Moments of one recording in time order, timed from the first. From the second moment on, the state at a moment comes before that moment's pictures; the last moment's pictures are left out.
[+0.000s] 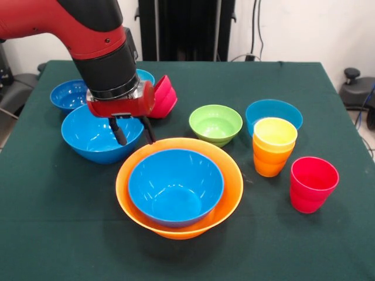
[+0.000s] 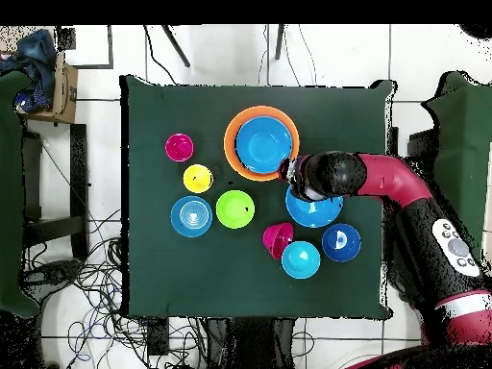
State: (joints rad) arm -0.91 -0.42 0.73 1.49 -0.61 0.82 1.90
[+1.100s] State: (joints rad) arm -0.91 -0.41 0.73 1.49 -0.64 0.82 1.90
